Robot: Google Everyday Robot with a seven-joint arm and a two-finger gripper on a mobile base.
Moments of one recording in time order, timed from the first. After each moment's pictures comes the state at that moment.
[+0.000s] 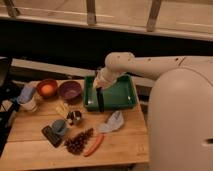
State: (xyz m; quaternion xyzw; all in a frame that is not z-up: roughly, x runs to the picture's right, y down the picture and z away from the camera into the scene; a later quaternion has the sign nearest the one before) arm -0.019 -0.015 0.808 -0.29 0.00 0.69 0.66
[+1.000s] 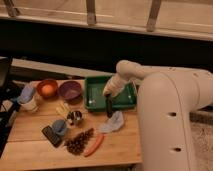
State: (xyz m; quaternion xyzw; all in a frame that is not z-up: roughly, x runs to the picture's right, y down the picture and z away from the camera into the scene) arm 0.042 0.044 0.904 -0.35 0.10 0.75 0.55
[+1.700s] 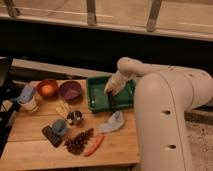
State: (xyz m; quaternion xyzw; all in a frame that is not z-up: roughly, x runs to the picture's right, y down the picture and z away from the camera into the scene) arm 0.037 0.018 0.896 -0.34 0.09 0.76 0.55
